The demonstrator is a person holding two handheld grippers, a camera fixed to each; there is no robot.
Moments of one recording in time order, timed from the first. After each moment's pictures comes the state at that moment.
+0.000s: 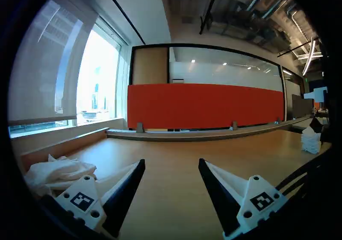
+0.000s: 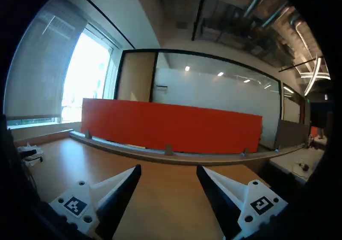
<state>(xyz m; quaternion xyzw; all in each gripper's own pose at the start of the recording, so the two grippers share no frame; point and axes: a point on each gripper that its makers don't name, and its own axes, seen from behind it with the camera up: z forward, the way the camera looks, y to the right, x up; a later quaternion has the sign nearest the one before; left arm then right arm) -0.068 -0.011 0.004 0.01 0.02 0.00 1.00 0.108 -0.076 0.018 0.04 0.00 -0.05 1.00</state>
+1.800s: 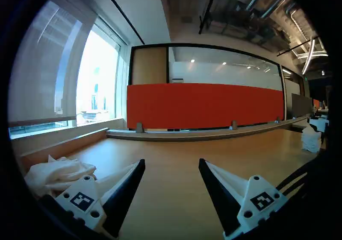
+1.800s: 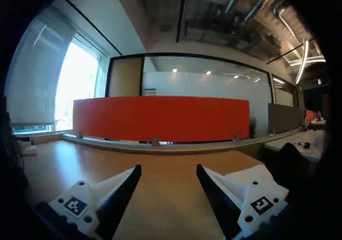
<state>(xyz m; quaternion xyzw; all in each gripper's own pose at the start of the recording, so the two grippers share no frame) -0.069 -0.009 0.004 0.01 0.02 0.00 1.00 0.018 0.003 0.006 0.01 0.03 0.00 1.00</state>
